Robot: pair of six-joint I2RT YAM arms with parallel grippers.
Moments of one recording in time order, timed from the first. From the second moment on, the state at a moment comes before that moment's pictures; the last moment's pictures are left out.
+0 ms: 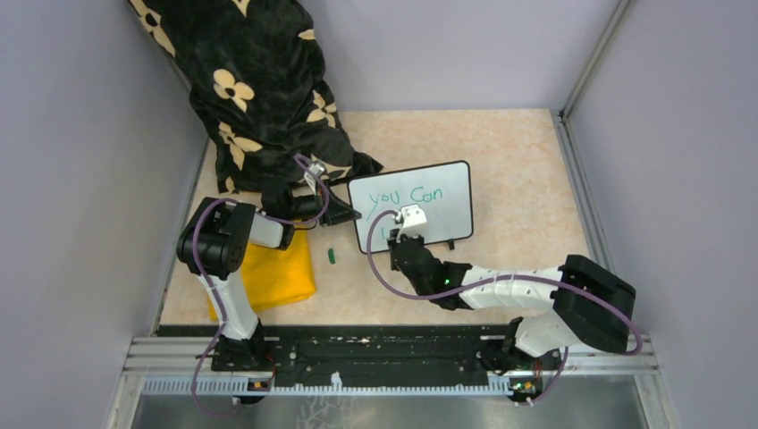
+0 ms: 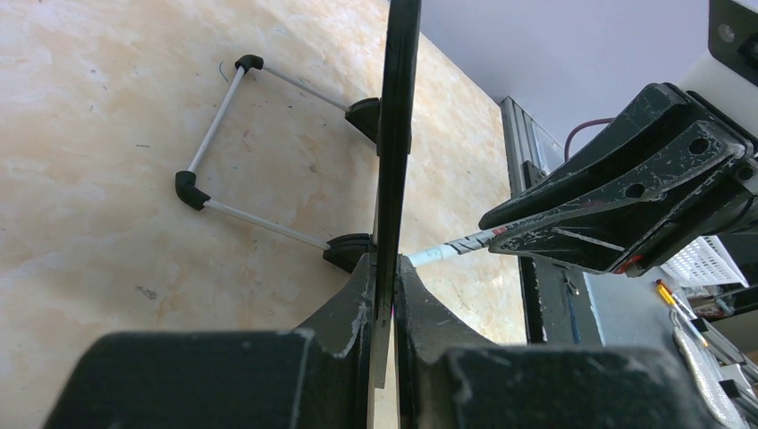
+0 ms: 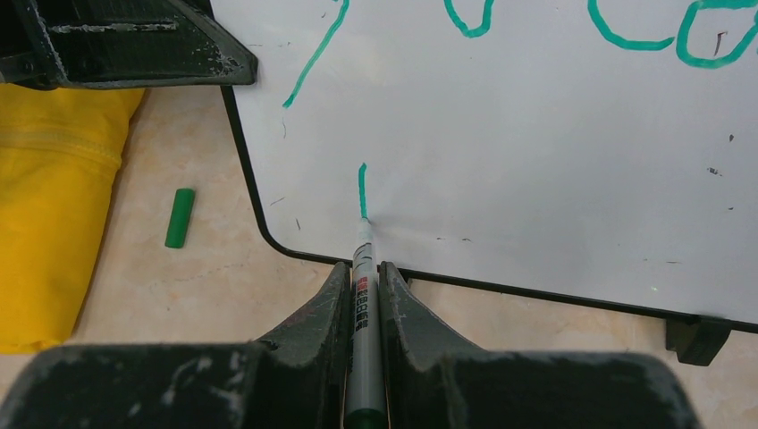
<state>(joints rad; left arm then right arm) -0.23 1.91 0.68 1.21 1.15 -0.61 1.11 1.34 0.59 0.28 0.67 0.44</state>
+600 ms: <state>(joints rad) -0.23 1.90 0.68 1.20 1.15 -0.60 1.11 1.34 0.59 0.27 0.66 0.43</state>
